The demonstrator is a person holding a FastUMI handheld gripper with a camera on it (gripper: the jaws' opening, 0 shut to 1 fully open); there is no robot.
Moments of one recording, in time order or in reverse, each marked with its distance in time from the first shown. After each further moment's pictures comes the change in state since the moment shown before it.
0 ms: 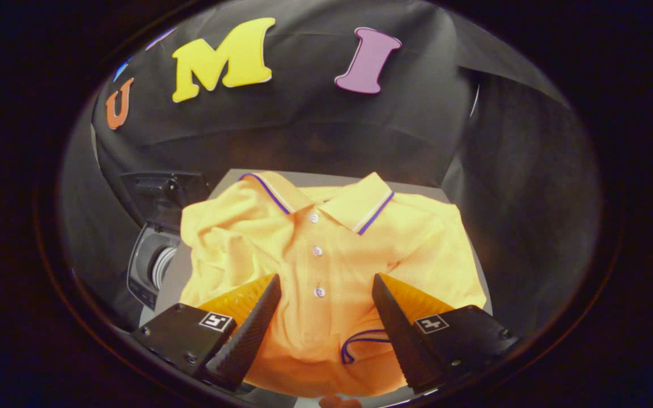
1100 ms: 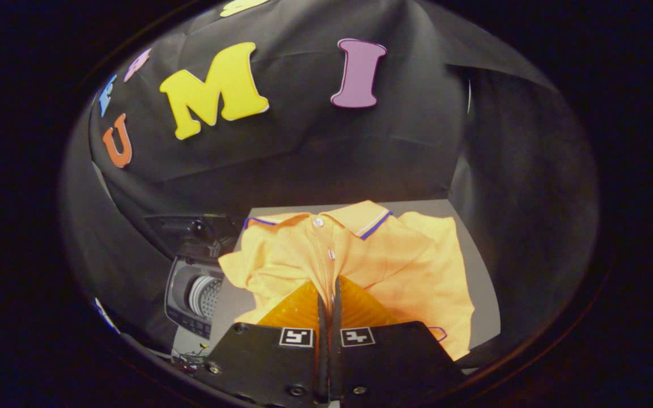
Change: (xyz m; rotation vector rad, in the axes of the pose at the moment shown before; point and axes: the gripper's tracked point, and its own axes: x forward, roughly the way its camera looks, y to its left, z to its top) arm -0.051 0.032 0.056 0.102 -0.071 0.124
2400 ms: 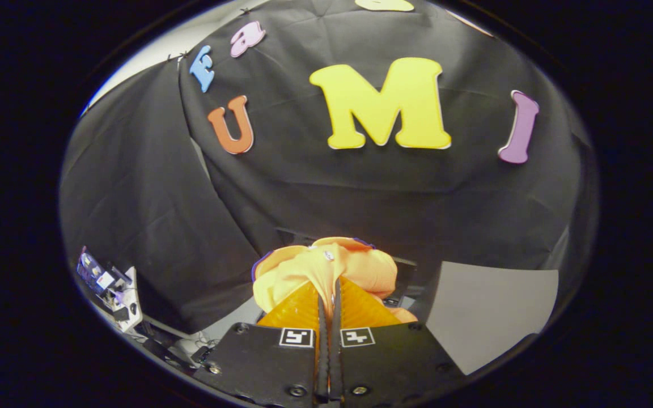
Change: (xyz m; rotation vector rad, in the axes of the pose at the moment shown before) arm -0.026 0.304 0.024 -0.268 -0.005 0.425
